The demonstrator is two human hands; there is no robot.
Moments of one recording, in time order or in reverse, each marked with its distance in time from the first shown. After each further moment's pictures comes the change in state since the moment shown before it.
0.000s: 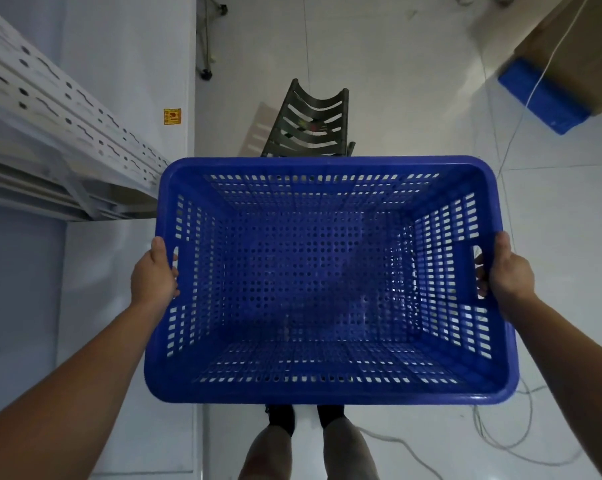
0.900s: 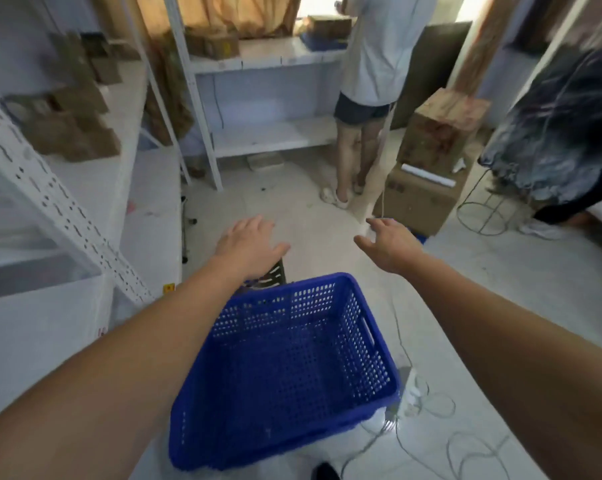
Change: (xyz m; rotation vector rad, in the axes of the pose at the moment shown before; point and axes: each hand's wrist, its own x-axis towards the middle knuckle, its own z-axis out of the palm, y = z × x) left_hand -0.323 0.327 -0.092 0.916 -0.064 1.204; right_hand -0.271 -0.214 -0.219 -0.619 0.139 -0.716
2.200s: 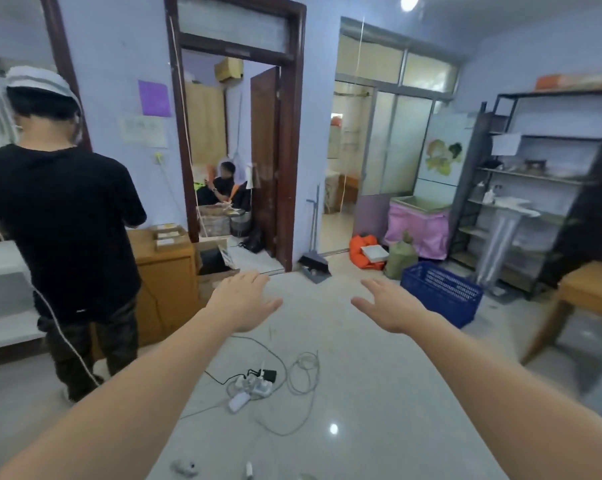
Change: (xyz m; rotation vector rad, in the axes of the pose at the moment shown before) left_hand -0.532 1.055 0.010 0.044 0.015 1.851; right_hand -0.986 0.575 -0.202 0.007 0.478 1.610
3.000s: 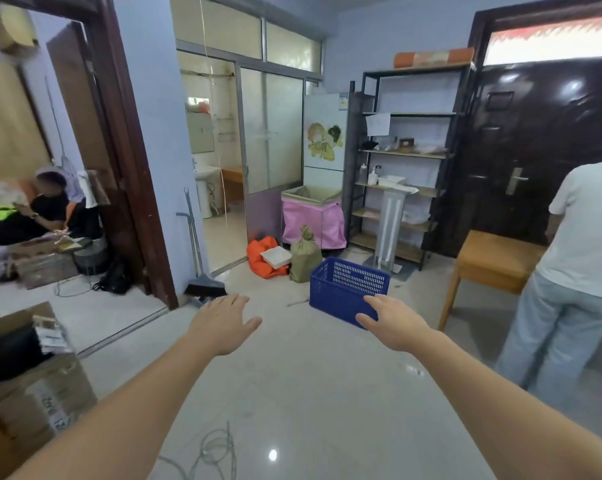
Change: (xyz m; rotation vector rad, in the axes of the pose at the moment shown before) left_hand 0.564 0.188 0.137 -0.054 -0.069 0.304; right_hand 0.345 0.371 0.019 0.070 0.061 0.445
